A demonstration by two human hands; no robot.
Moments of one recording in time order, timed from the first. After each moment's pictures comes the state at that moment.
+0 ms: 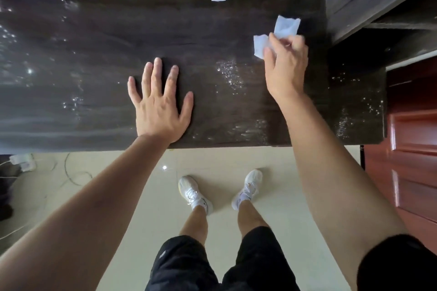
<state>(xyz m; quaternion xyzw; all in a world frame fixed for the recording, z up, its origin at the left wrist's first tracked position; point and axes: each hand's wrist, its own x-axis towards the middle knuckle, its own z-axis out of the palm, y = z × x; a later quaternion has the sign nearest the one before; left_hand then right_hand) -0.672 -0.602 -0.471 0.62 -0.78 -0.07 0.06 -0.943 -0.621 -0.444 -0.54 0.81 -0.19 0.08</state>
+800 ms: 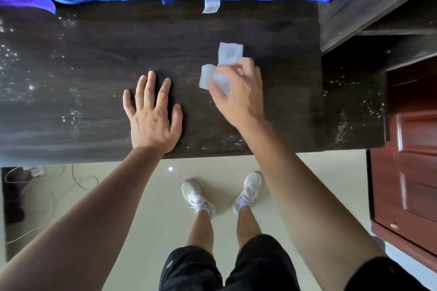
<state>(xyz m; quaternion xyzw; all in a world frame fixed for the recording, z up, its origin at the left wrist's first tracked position) -0.673 -0.602 -0.465 0.62 -0.78 -0.07 0.08 -0.879 -0.604 -0.443 -0.60 0.75 -0.24 0.12</state>
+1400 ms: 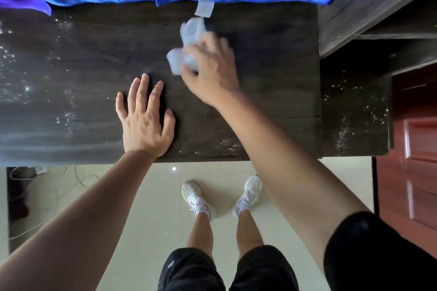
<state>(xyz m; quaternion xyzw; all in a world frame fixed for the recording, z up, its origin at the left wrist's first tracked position) -0.674 -0.602 -0.463 0.62 -0.77 -0.06 0.08 -0.863 -0.666 -0.446 -0.68 0.69 -0.20 0.13</state>
